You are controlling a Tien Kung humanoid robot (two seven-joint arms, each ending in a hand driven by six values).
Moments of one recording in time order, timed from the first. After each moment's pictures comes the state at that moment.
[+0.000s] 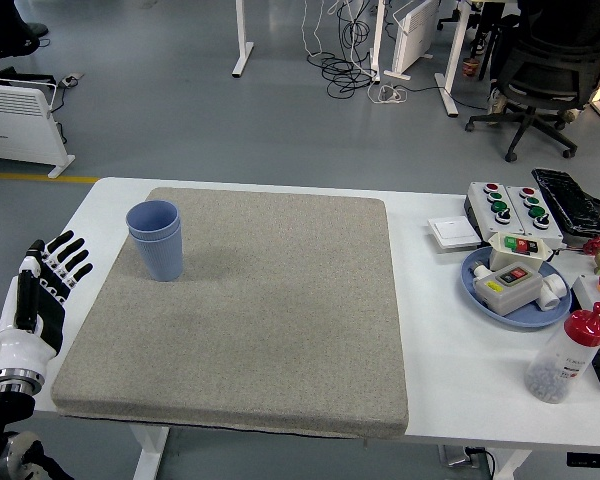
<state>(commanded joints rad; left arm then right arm) -0.07 0.19 -1.45 -1.49 0.83 0.22 -0.19 0.18 -0.19 0.03 0.25 0.00 -0.23 -0.14</state>
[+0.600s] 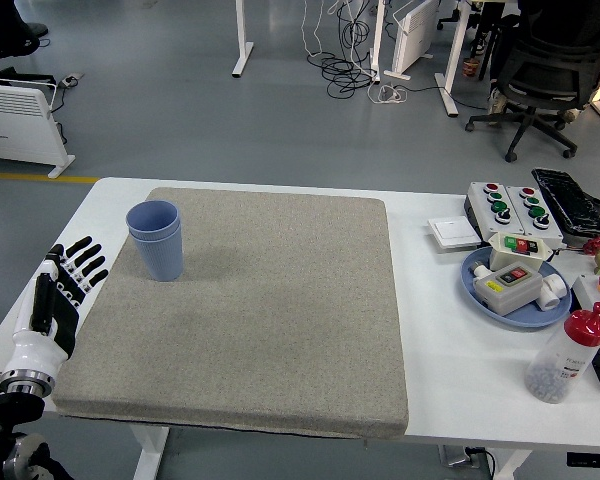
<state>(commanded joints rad) -0.07 0.19 -1.44 -1.46 0.87 0.16 -0.15 0.18 -0.19 0.04 0.25 0.00 -0.23 -0.14</state>
